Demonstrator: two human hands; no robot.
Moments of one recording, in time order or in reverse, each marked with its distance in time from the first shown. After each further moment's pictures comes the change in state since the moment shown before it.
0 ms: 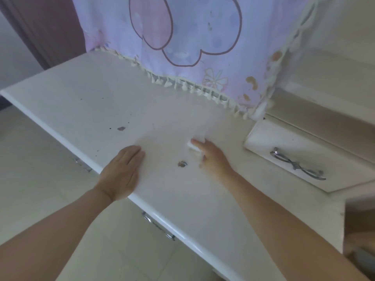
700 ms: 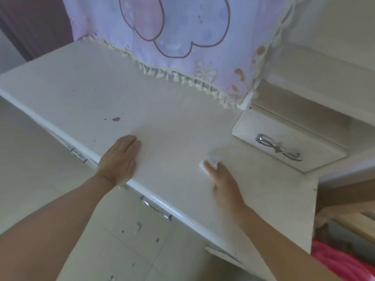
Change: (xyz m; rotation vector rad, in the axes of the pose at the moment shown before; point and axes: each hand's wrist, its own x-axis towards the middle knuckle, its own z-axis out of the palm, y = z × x) left_hand 0.004 0.007 -0.003 0.011 -0.008 -0.030; right_hand -0.111 0.003 0.010 -0.196 0.252 0.096
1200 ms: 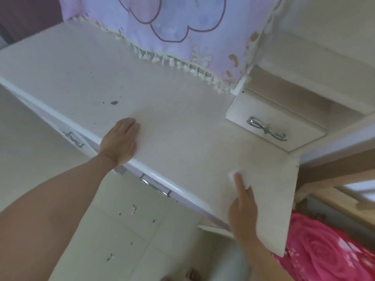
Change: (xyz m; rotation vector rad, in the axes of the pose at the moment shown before) left_hand -0.003 0.001 -0.006 -0.056 -0.036 -0.044; right_hand -0.106 -0.007 -0.026 0.124 0.310 0.298
